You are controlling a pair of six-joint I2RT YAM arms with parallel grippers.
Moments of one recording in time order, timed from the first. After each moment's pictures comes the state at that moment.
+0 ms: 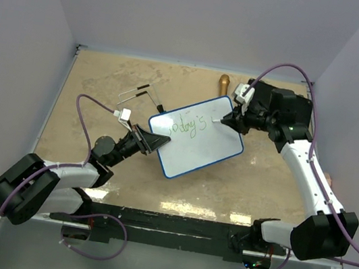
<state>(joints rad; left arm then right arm) -0.57 1.22 0.20 1.18 0.26 -1.10 0.22 1.29 1.18 -0.51 -0.78 -0.57</state>
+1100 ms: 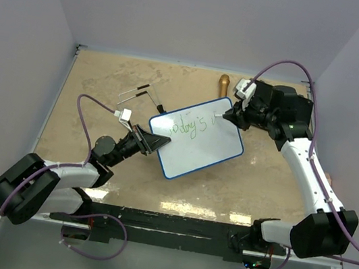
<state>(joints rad) -0.57 1.22 0.20 1.17 0.27 -1.10 0.22 1.30 1.21 -0.47 -0.72 -0.53</state>
